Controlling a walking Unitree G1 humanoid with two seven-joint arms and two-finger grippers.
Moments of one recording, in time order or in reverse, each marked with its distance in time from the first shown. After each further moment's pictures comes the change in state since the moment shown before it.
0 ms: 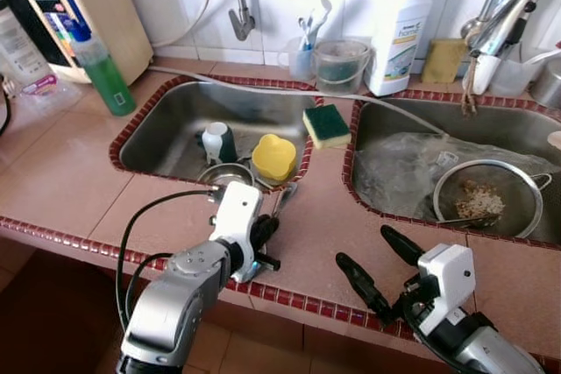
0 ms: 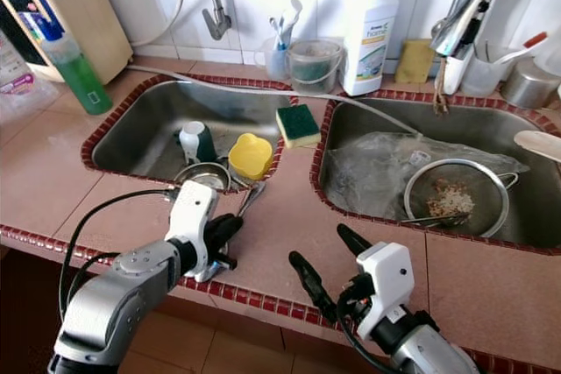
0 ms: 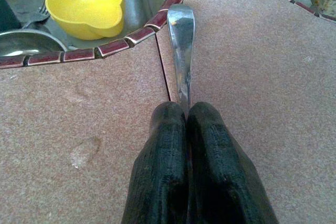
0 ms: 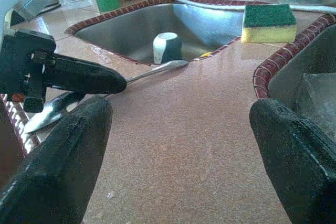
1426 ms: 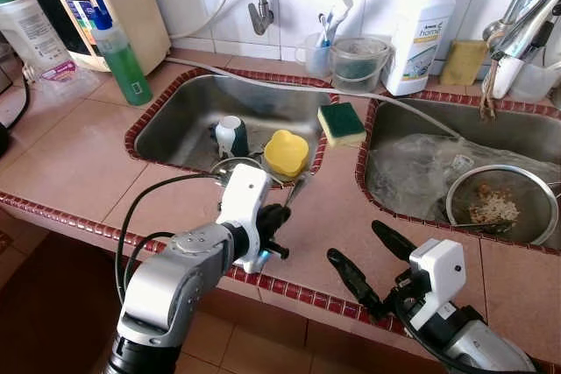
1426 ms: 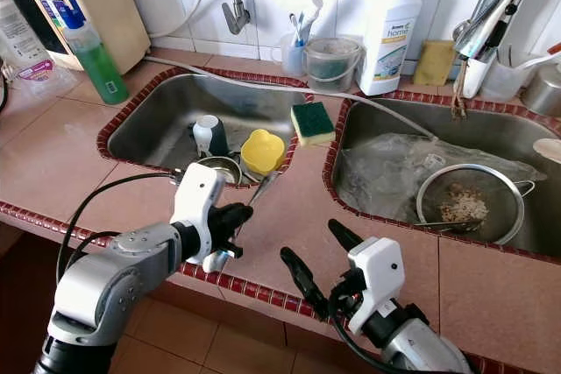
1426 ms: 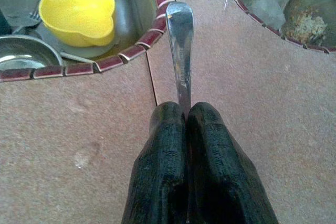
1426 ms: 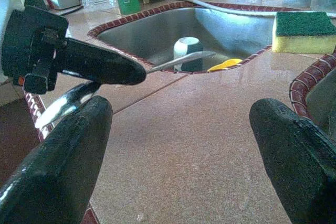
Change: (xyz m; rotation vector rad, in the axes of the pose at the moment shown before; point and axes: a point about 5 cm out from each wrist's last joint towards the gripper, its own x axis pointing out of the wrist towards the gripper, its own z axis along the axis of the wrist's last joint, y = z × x) left arm -0.004 -0.006 0.028 -0.004 -0.005 -0.086; right arm 0.009 0.005 0.002 0.006 -0.023 0.026
